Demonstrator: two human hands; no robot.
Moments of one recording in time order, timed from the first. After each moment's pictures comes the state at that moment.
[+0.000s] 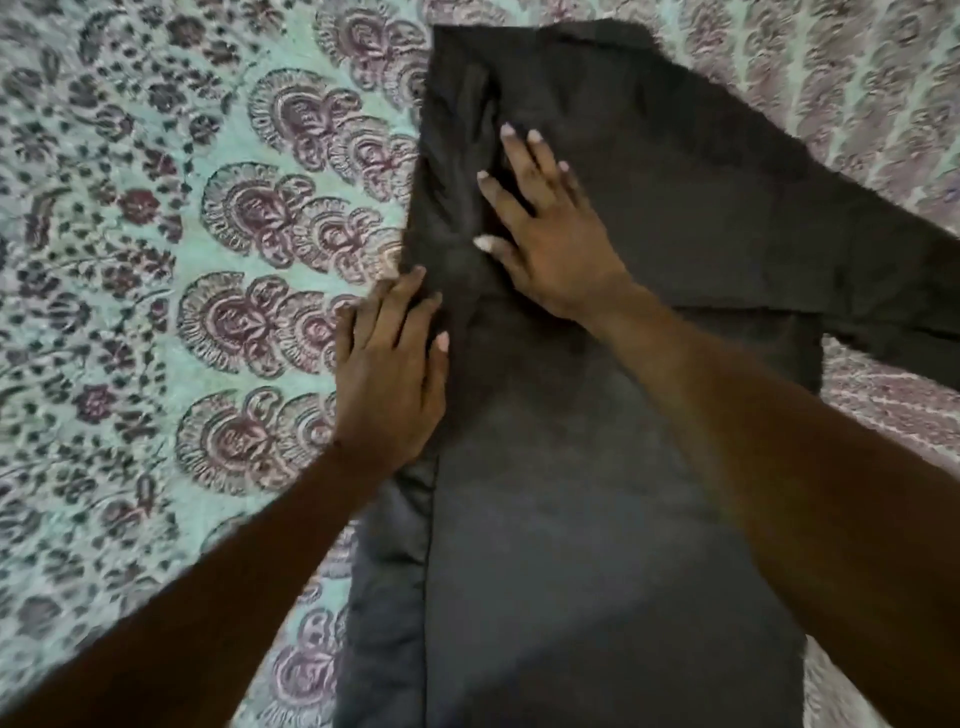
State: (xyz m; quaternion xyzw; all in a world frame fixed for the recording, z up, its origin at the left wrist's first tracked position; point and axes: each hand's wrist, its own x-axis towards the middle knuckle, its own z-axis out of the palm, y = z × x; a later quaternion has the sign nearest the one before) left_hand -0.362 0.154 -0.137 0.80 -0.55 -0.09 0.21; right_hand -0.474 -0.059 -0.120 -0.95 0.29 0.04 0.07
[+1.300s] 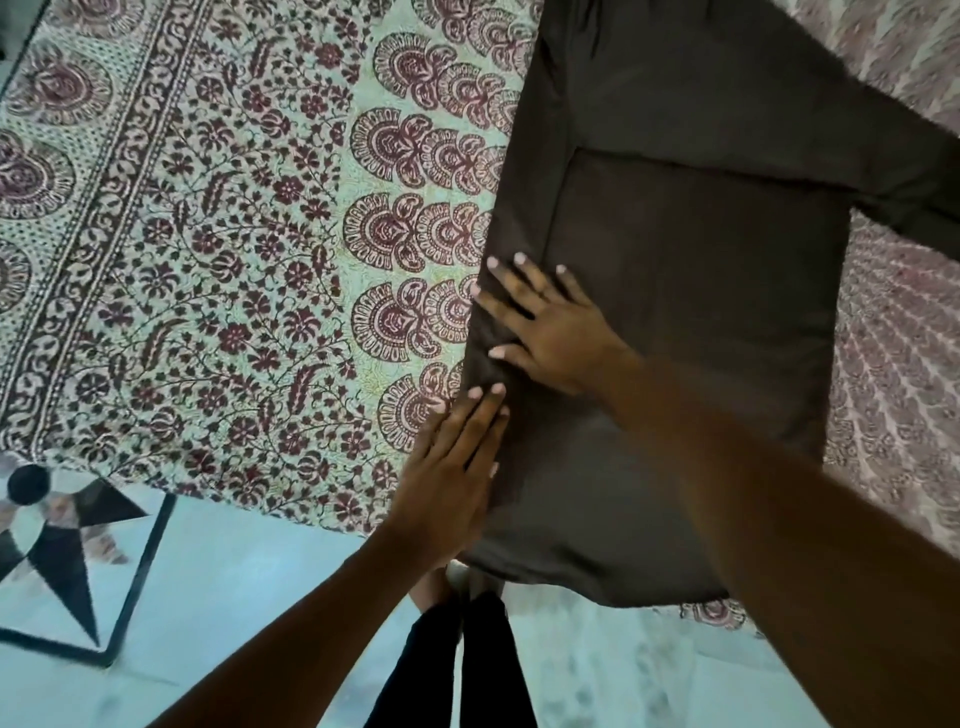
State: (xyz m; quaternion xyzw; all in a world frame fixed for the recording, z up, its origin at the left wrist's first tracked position) left_hand -0.468 0.466 -0.123 0.74 -0.66 -0.15 0.07; right_hand -0.545 0.222 -0.123 -0.98 0.19 0.09 0.03
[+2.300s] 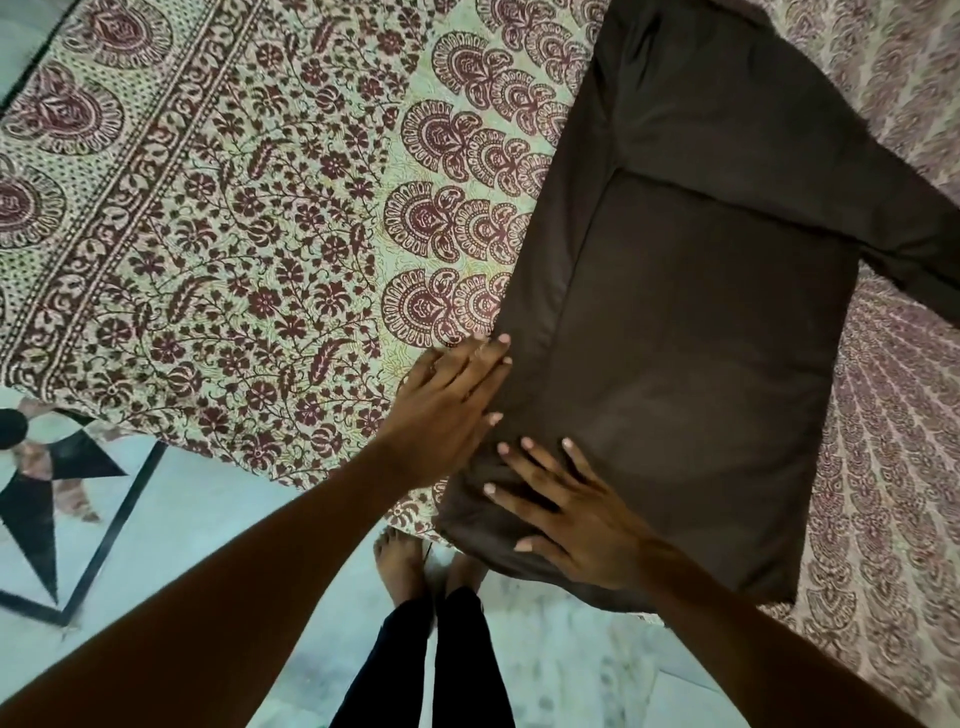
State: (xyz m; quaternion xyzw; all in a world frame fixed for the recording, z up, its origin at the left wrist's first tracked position) left_hand -0.413 0.436 -0.112 0.73 -0.67 -0.15 0.04; right_hand -0.663 0.353 -0.107 -0.99 0.03 0.13 0.09
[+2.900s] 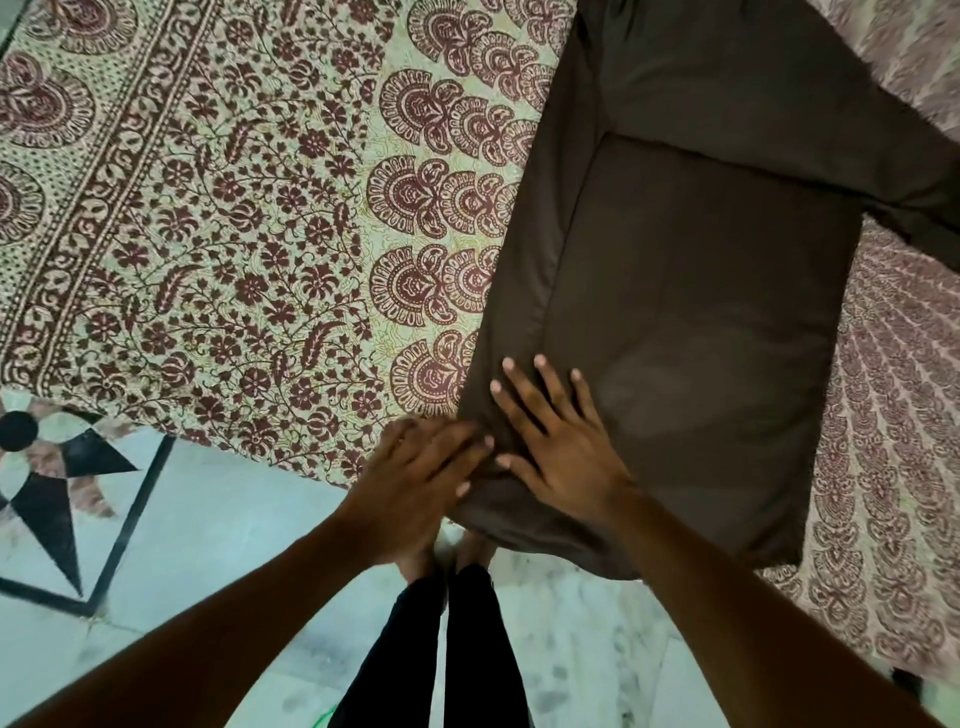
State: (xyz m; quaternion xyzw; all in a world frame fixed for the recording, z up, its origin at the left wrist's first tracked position) left_hand -0.444 0.525 -0.124 0.68 -0.72 -0.11 0.07; right_hand -0.629 0.347 -0.123 -0.97 0.20 0.13 0.08
